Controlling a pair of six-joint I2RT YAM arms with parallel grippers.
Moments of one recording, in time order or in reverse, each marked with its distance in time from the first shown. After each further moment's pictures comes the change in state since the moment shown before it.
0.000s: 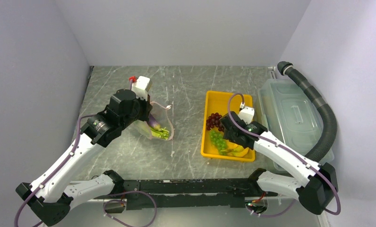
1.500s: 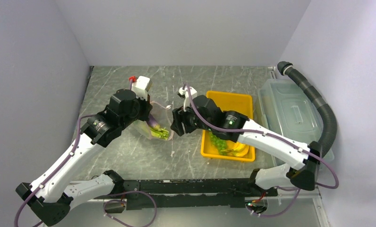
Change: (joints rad) left arm 0.000 0.000 0.000 0.003 -0.001 0.000; right arm 0.358 0.280 0.490 0.368 -0.477 -0.500
